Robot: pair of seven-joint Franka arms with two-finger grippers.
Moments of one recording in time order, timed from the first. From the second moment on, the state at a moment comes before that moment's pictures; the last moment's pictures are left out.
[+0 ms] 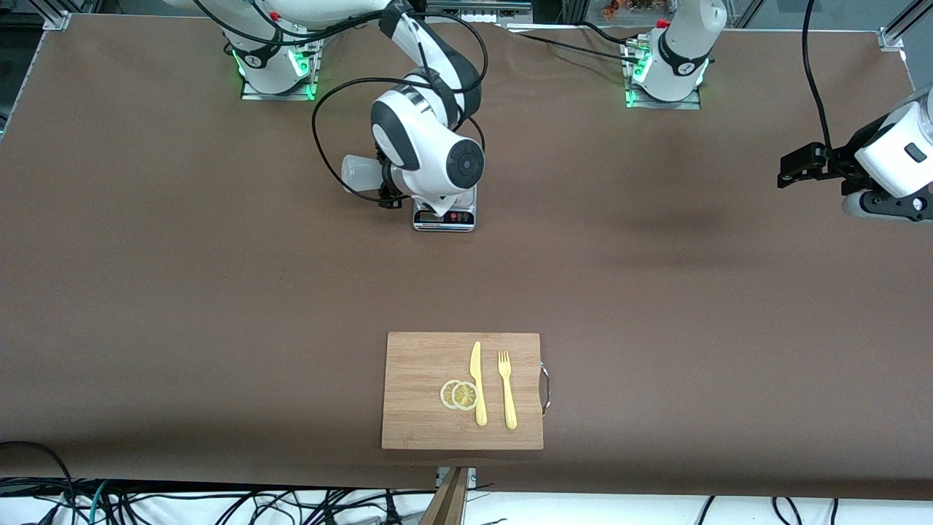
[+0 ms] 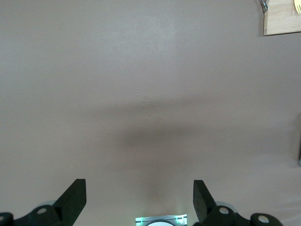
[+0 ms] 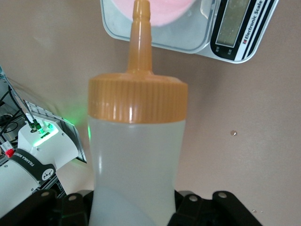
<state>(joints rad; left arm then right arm) -0.02 0.10 0.00 -1.49 0.00 1.43 0.07 0.80 0.63 -0.02 -1.38 -0.14 1.34 -0.94</state>
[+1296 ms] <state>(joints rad) -0.02 0.10 0.00 -1.49 0.00 1.43 0.07 0.65 0.64 -0.03 -1.36 0.04 1.39 -1.07</state>
